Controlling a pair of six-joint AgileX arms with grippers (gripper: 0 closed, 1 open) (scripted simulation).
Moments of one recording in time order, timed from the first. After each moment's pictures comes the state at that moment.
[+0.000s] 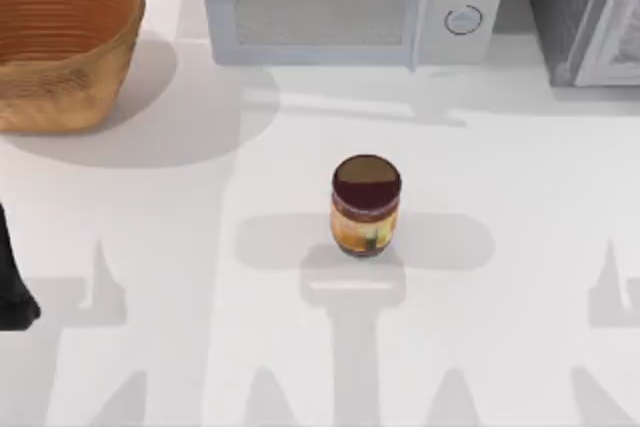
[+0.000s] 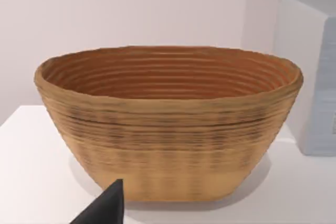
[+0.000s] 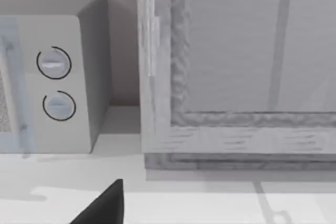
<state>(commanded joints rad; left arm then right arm) 0.00 0.00 0.00 0.00 0.00 0.00 0.00 0.00 0.00 0.00 0.00 0.00</state>
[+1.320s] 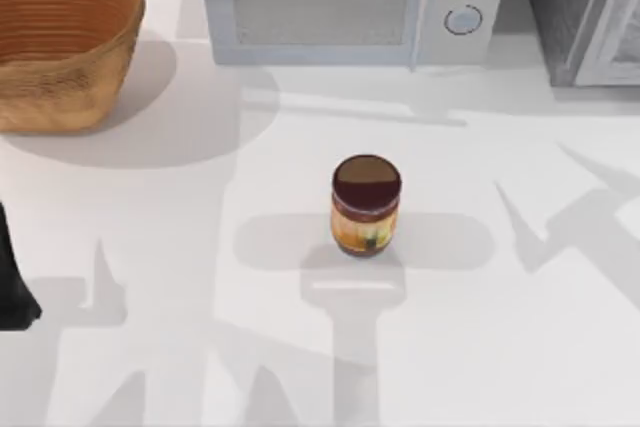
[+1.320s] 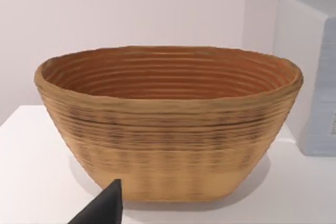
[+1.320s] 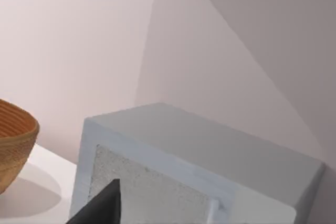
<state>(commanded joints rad) 0.00 0.00 0.00 0.00 0.00 0.00 0.08 0.69 0.39 0.48 -0.49 -0.11</state>
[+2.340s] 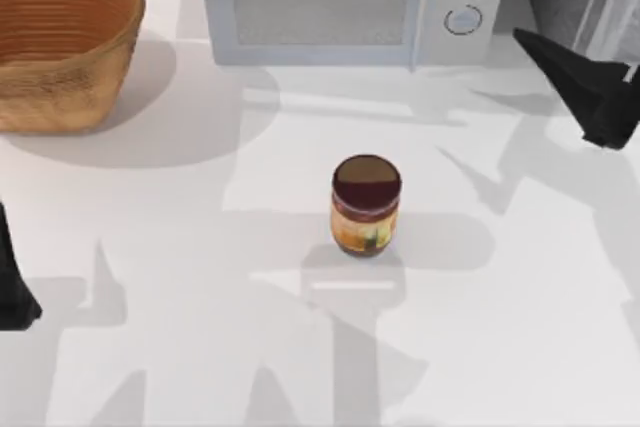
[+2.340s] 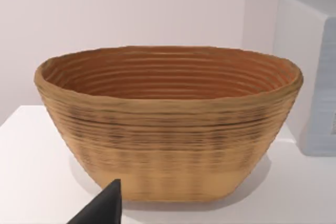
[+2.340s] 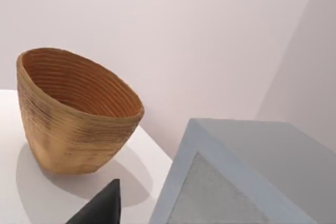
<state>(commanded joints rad) 0.00 0.00 0.00 0.00 0.00 0.00 0.10 1.39 0.70 0.80 -0.88 -0.25</state>
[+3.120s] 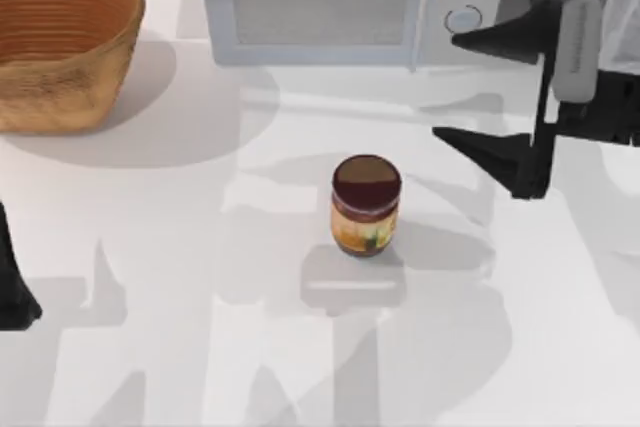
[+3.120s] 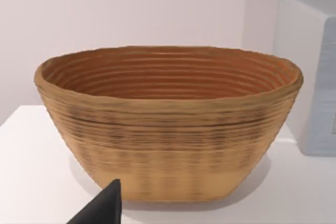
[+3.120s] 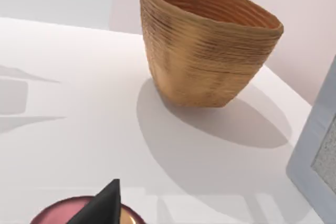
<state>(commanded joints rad) 0.00 0.00 0.00 0.00 0.00 0.00 0.15 1.94 0.87 0.96 -1.13 -0.32</state>
